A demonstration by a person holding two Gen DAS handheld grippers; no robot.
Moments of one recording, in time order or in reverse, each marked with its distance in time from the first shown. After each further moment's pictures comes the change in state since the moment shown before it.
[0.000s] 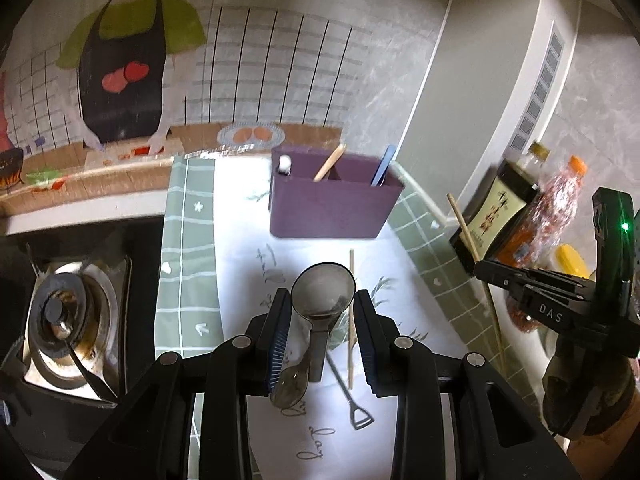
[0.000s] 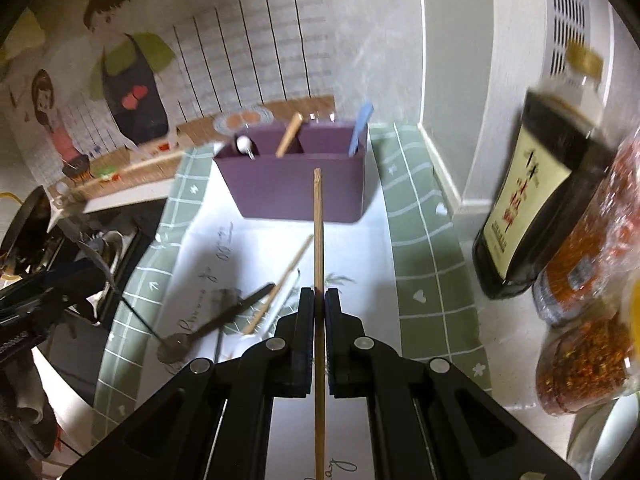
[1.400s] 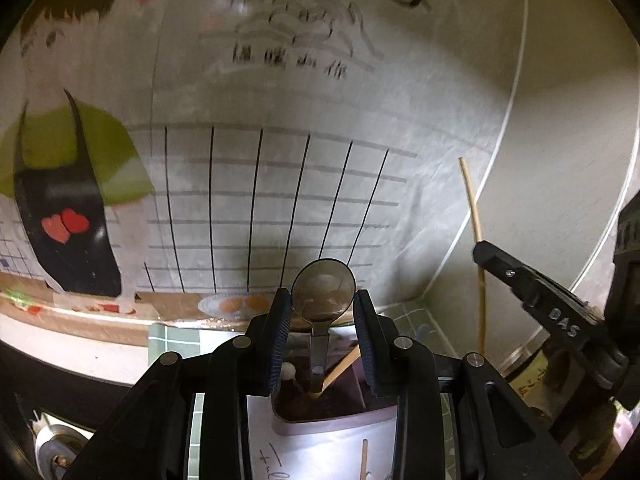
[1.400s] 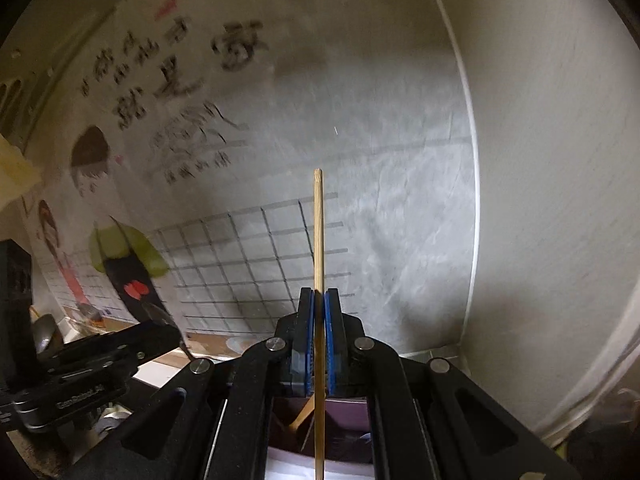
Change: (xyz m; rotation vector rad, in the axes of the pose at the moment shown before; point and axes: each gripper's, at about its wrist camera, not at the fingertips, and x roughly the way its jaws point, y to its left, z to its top) left arm 0.101 0.013 0.194 -0.019 -0.180 0.039; right arm 0.047 -0.007 0.204 0.049 -0.408 0.089
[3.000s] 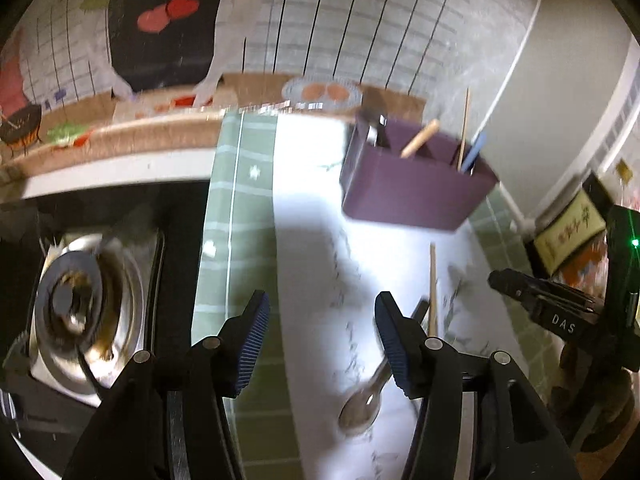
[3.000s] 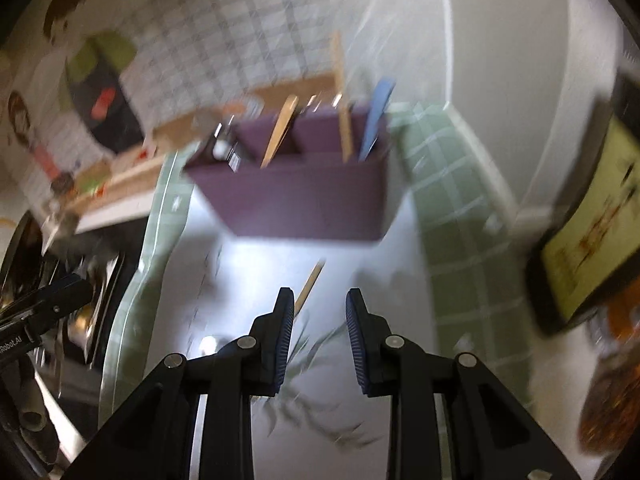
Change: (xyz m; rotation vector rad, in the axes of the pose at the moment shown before) left arm -0.065 0.057 -0.183 -0.076 0.333 0.129; right arm -0.024 0.001 -0.188 0.035 0.535 -0.017
